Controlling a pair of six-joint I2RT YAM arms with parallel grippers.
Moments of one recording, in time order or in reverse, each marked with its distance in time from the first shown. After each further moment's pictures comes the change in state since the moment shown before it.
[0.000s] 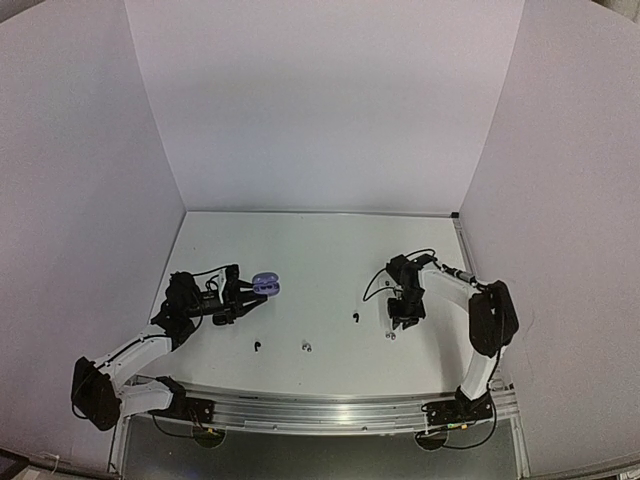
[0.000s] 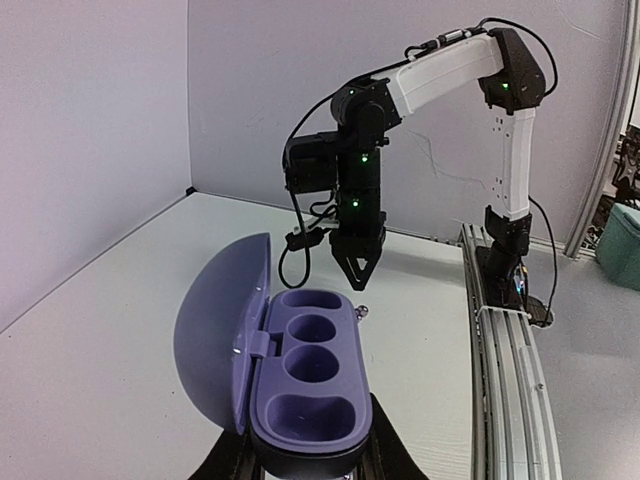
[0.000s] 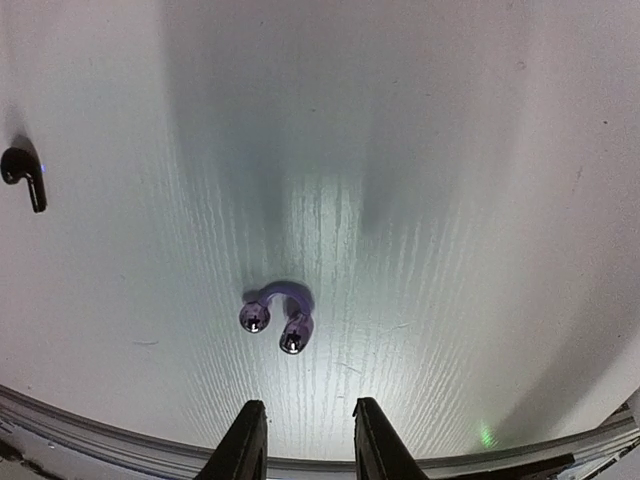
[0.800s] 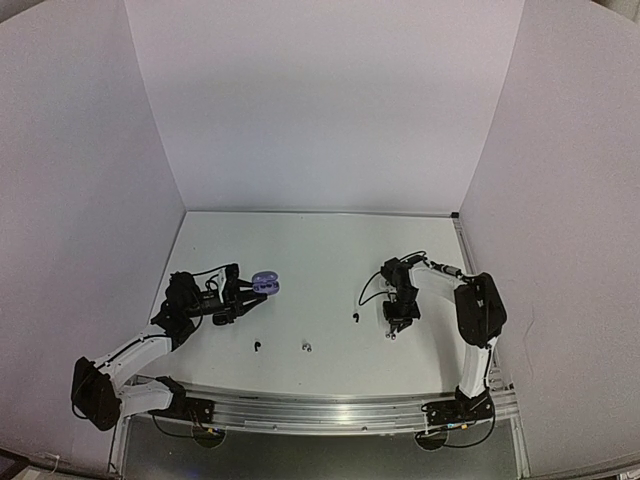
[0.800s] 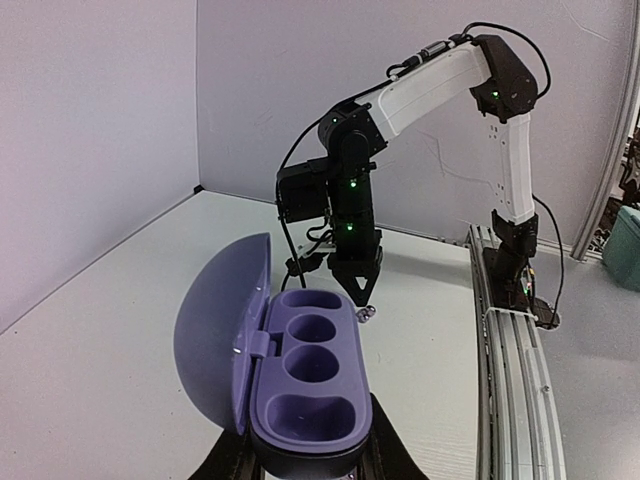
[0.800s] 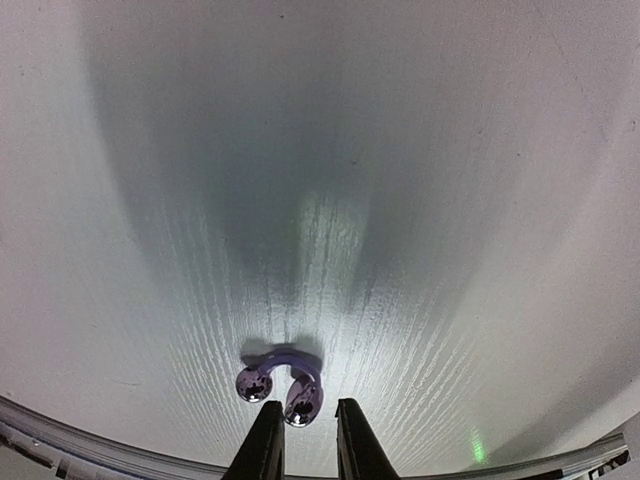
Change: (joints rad) left arm 0.004 0.000 0.000 -0.002 -0.019 0.000; right arm 0.001 0.145 0.048 0.005 -0.026 -0.065
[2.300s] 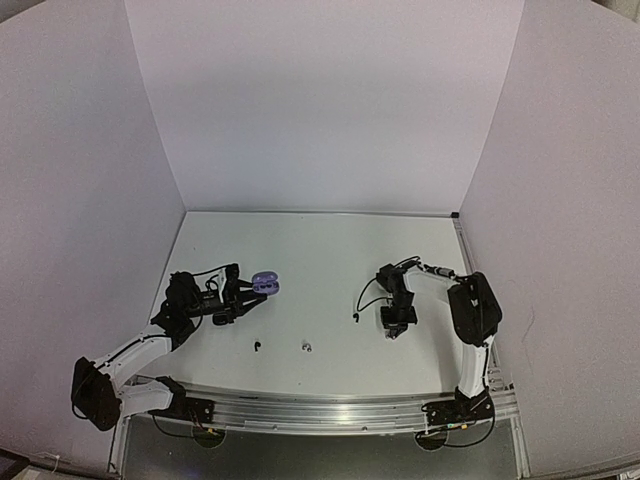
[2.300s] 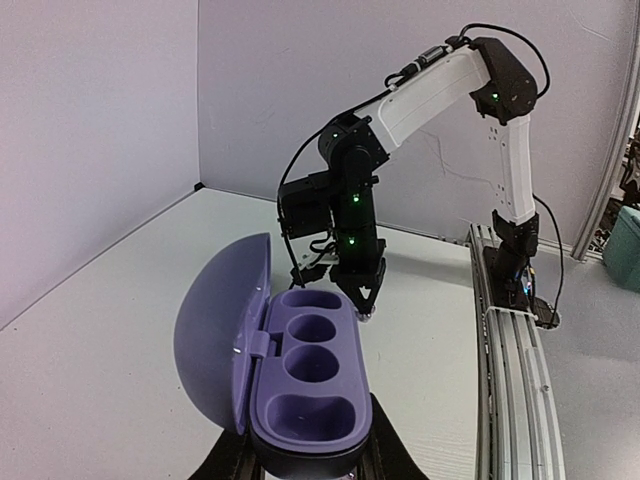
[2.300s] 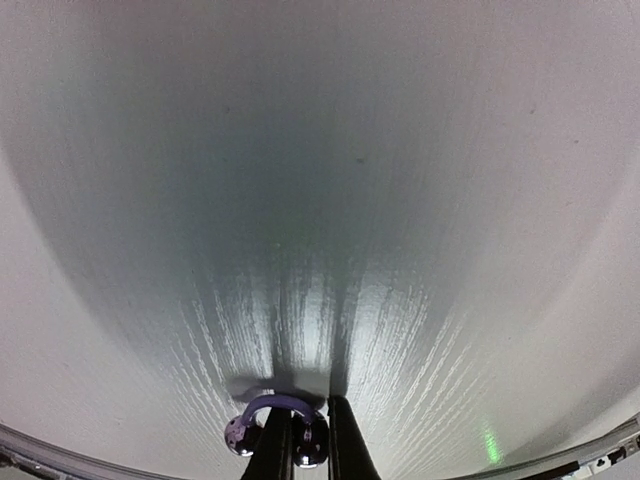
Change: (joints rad) left arm 0.001 -0.001 0.000 -0.009 -0.002 0.001; right arm 0.033 0.033 -0.027 0.032 0.028 0.076
